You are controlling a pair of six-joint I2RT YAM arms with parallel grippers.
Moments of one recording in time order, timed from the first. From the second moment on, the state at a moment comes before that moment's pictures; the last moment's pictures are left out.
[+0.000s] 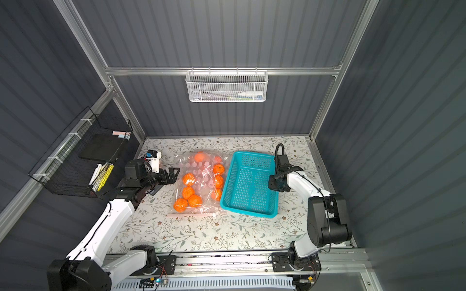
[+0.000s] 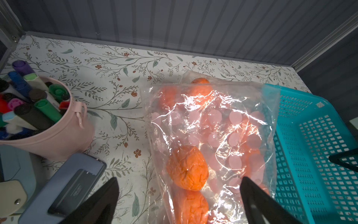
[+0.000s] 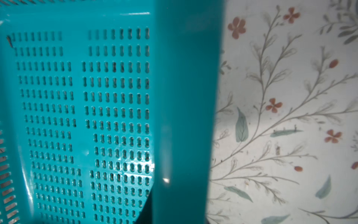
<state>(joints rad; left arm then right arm) -0.01 1.08 0.82 -0.30 0.27 -0.14 0.13 1.56 1.01 -0.66 -0.01 0.31</state>
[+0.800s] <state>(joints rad) -0.01 0.97 0.80 -0.34 0.21 -0.11 0.42 0.97 0.93 -0.46 -0.39 0.42</state>
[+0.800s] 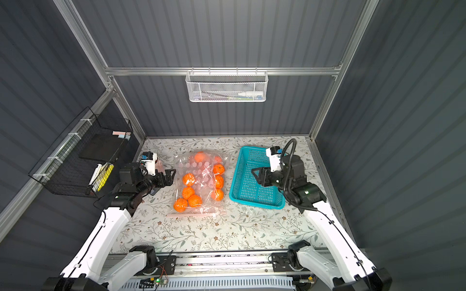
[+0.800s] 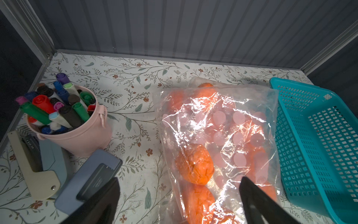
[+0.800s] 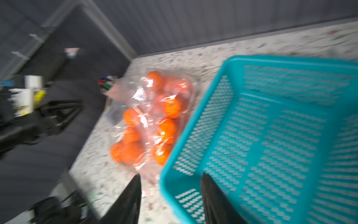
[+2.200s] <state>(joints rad) -0.01 0.96 0.79 -0.35 0.20 -0.11 1.01 1.62 0.86 -0.05 -0.18 0.94</state>
